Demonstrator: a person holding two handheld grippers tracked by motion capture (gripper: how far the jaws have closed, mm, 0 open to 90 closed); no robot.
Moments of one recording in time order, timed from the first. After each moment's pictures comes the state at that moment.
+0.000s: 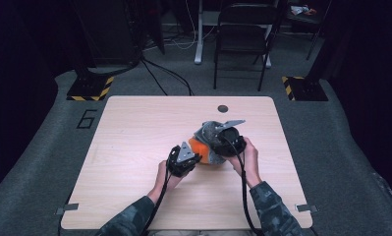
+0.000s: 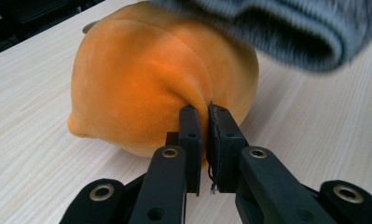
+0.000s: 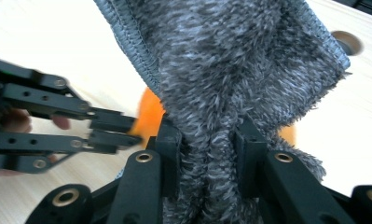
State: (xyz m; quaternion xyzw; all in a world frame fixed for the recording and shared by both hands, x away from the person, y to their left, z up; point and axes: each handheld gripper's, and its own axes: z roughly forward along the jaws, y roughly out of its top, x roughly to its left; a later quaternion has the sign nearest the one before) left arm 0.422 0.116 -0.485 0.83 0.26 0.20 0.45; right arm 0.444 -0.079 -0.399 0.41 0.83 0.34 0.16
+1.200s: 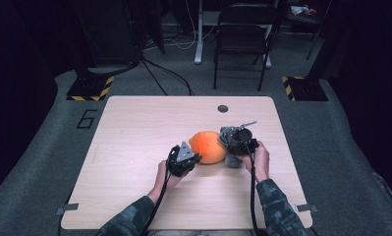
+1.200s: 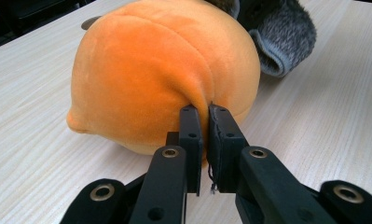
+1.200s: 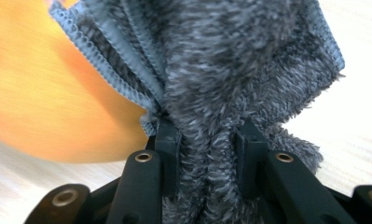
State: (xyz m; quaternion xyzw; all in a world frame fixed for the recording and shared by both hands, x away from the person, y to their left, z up) left arm 0.424 0.118 -0.487 0.83 0.26 0.19 0.45; right arm 0.482 -0.130 -0.452 0.50 0.81 0.26 0.14
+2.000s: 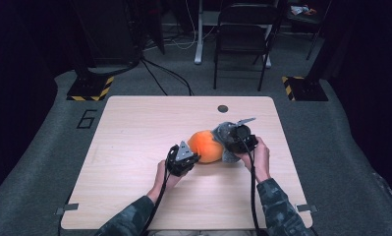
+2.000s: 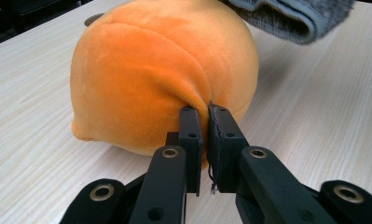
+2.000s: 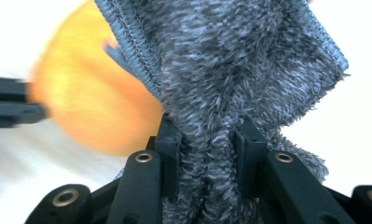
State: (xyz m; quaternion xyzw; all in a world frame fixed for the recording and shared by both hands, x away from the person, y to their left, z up) left arm 0.426 0.120 -0.488 0.83 0.27 0.19 0.45; right arm 0.466 -0.117 -0.417 0.47 0.82 0.28 0.17
